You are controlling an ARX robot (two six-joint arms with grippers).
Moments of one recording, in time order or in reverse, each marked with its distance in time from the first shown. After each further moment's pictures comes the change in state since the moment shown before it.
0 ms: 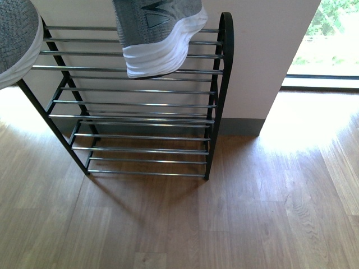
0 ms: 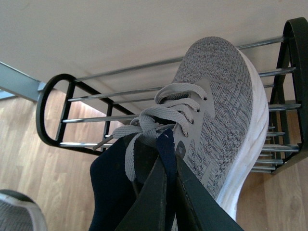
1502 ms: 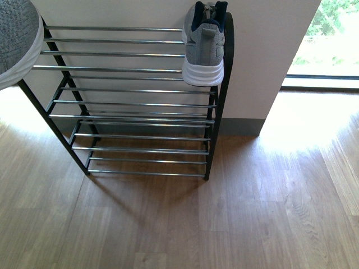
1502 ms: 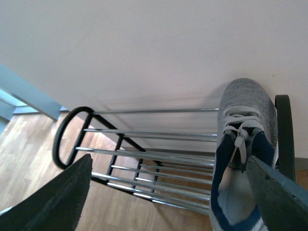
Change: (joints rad) left arm 0.000 0.000 0.000 0.000 0.000 0.000; right arm -0.124 -0.136 -0.167 0.241 -0.161 -0.145
